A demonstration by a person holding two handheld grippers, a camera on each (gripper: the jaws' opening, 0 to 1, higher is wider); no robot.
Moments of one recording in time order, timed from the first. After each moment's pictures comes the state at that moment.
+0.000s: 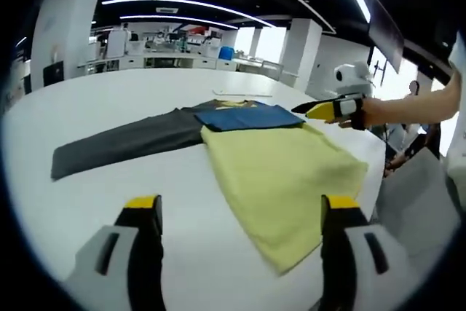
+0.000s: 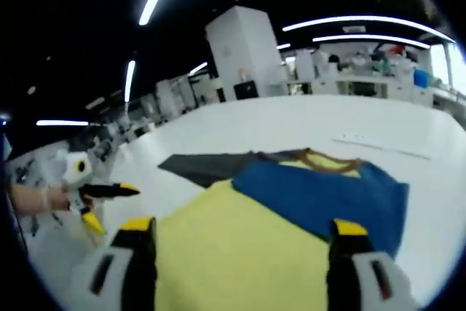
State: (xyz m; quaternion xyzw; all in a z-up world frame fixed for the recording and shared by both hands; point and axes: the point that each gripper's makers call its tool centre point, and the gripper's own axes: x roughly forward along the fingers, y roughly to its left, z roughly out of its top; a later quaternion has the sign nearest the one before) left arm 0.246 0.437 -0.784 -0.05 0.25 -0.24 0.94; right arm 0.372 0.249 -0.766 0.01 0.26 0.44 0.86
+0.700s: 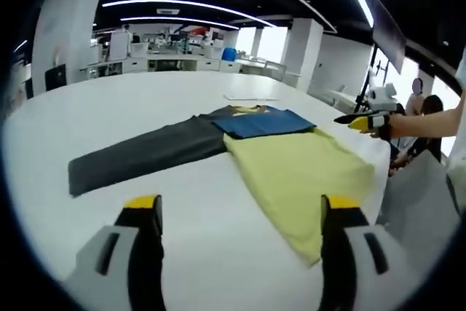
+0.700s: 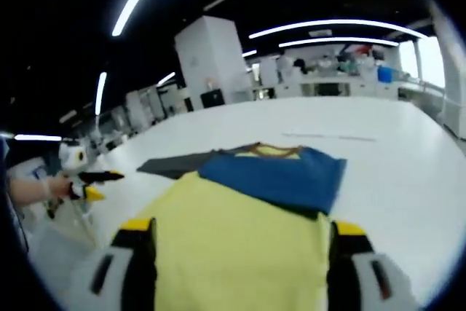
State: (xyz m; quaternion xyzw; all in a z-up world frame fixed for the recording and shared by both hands) left arm 0.263 0.490 -0.770 -0.03 0.24 -0.23 0.94; right arm 0.351 0.160 -0.764 0.03 0.26 0.35 0.90
